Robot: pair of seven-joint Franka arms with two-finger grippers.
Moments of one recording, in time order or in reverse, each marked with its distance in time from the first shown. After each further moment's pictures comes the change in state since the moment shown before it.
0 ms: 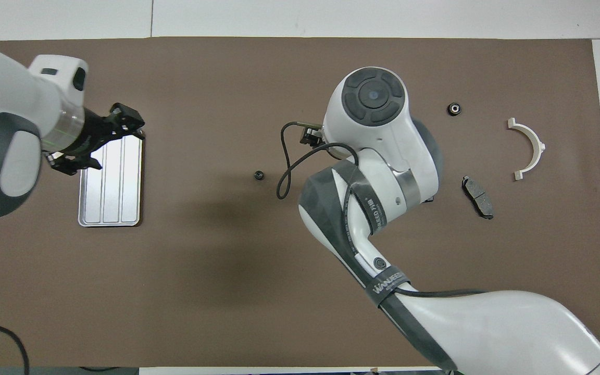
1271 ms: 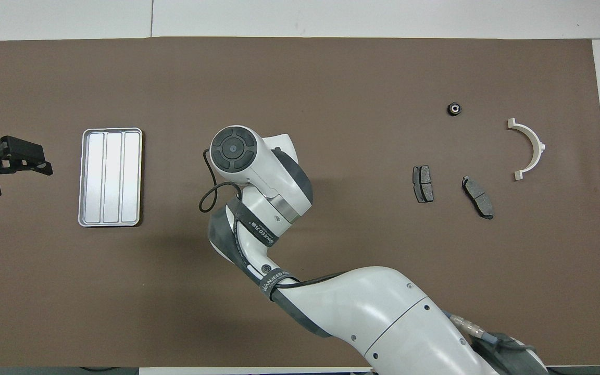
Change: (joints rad) left arm 0.218 -0.115 -0.034 0.015 0.004 -0.219 0.430; right arm 0.199 0.409 -0.007 0.343 -0.025 0.042 0.356
